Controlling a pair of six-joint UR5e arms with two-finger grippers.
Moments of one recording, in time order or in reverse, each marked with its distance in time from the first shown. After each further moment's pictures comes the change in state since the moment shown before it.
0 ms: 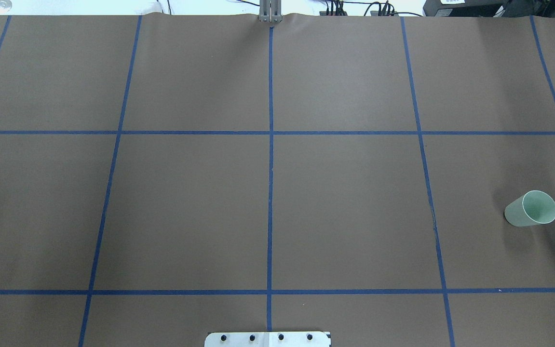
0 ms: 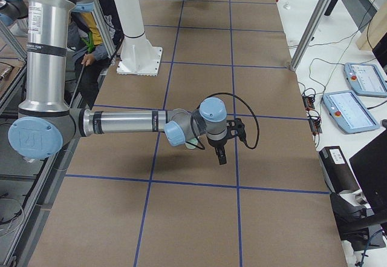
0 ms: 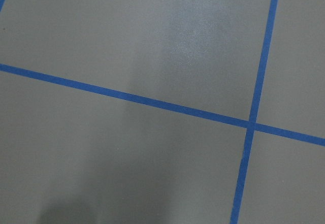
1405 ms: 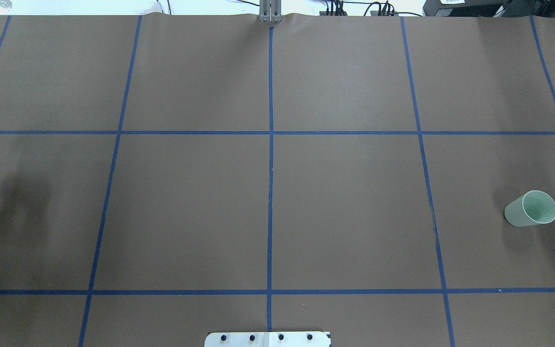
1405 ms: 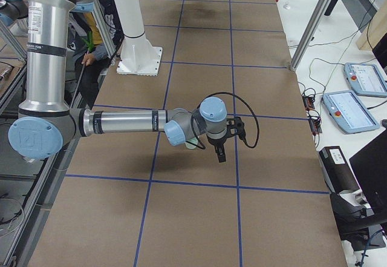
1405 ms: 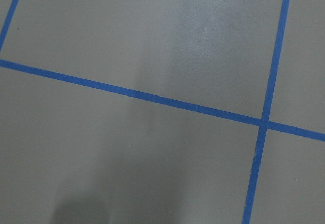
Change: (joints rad) left arm -0.011 -0.094 -0.064 -1.091 -0.498 0.969; right arm 0.001 0.006 0.004 0.000 0.040 0.000
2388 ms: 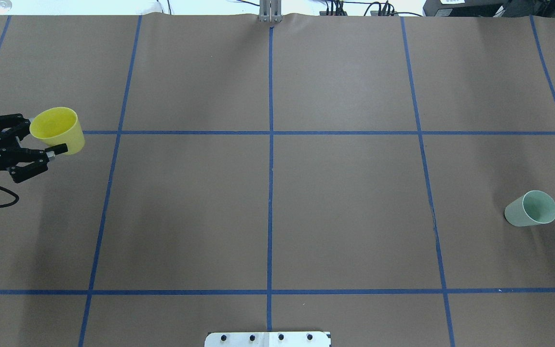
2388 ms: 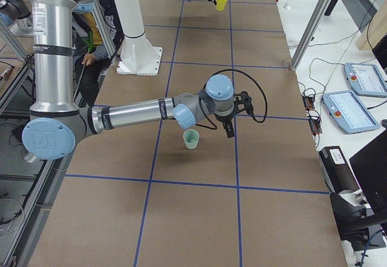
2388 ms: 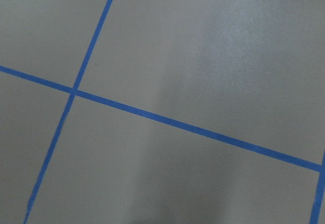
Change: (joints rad) left arm -0.003 -0.255 -0.135 -0.019 -0.478 0.224; right arm 0.001 0.089 0.092 0.001 0.105 0.107
